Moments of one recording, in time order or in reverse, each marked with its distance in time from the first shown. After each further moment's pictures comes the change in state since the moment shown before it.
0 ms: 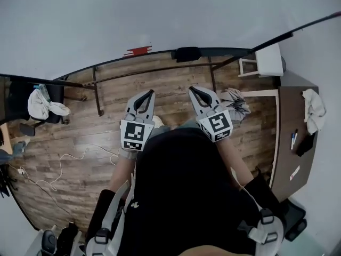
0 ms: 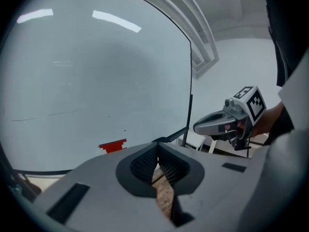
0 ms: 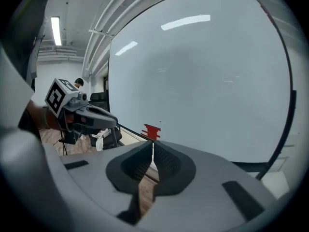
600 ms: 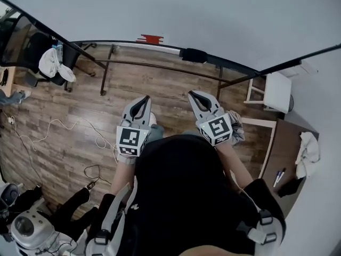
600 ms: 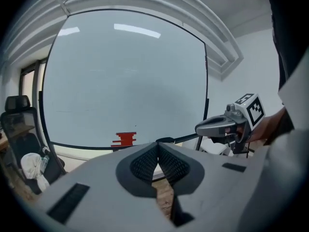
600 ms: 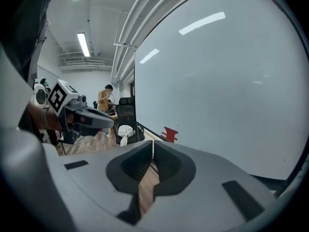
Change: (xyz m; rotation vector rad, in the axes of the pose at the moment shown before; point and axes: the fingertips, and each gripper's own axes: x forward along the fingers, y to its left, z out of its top) left arm -0.057 -0.076 -0.004 -0.136 -0.018 0.342; right arm -0.056 0.002 -0.008 -0.107 -0.067 0.312
